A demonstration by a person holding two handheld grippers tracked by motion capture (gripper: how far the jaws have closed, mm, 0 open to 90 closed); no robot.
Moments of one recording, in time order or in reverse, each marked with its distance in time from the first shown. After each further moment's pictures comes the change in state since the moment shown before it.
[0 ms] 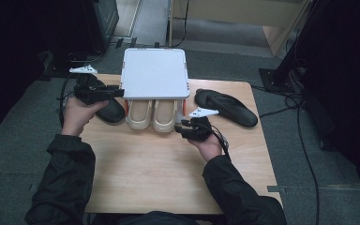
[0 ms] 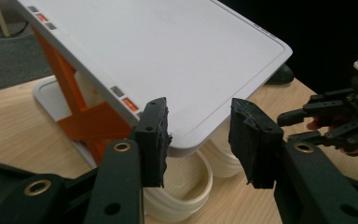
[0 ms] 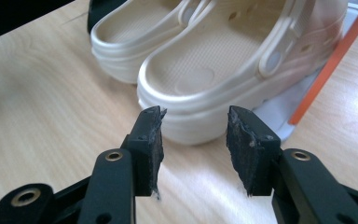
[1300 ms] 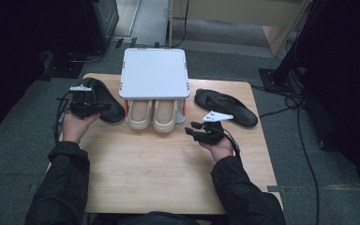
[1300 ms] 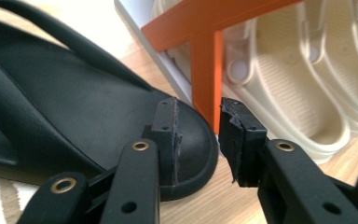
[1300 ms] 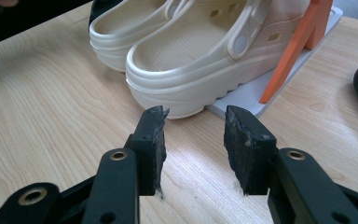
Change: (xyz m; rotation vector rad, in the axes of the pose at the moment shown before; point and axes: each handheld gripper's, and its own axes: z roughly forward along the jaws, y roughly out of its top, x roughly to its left) left arm 0.069 -0.080 0.027 0.093 0.187 -0.159; right arm -0.022 -0.021 -0.025 -0.055 0.016 -0.001
